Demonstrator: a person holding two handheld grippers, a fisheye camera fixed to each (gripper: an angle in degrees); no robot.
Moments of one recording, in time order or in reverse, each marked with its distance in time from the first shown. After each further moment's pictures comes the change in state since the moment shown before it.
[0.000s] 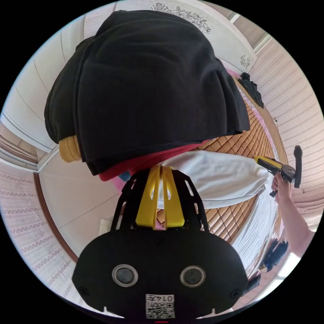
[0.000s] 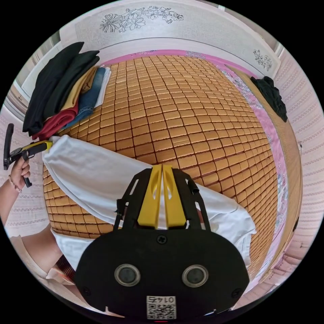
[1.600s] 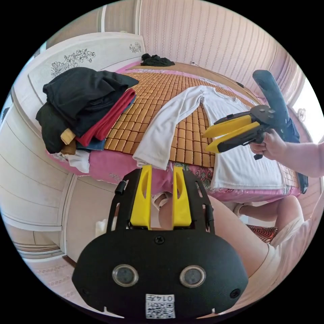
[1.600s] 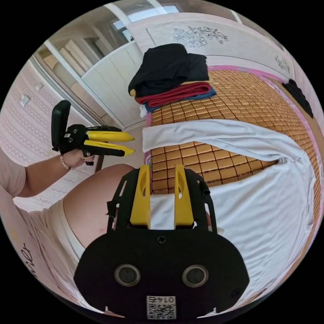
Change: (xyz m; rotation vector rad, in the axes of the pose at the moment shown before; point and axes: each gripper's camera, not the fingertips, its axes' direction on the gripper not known) left arm -0.027 0.186 -0.001 0.134 0.103 0.794; right arm -0.281 0.227 -0.086 0.166 -0.361 -0.127
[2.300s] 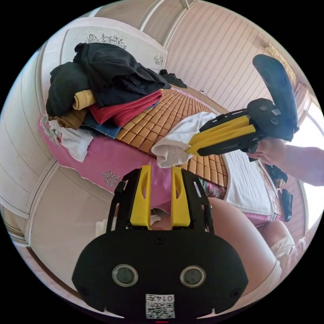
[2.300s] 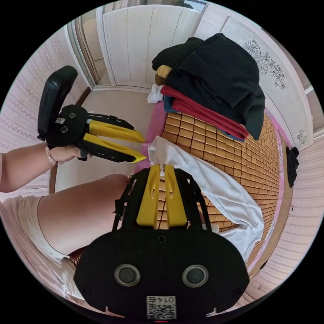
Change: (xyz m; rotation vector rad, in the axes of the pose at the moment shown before) left arm -0.065 0.040 0.065 0.180 0.173 -0.214; right arm -0.125 -0.053 0.053 -0.249 0.284 -0.292
